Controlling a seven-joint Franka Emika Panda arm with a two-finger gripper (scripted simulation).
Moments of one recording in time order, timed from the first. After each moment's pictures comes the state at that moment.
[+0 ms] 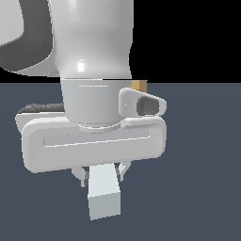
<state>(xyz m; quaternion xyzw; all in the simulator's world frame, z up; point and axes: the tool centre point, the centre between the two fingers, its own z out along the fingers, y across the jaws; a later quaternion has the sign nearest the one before) -0.030 -0.135 0.042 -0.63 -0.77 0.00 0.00</state>
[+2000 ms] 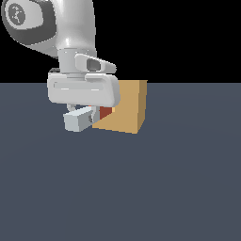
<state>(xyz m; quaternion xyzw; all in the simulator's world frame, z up) -0.101 0.021 0.102 -0.82 -0.58 0.00 0.00</state>
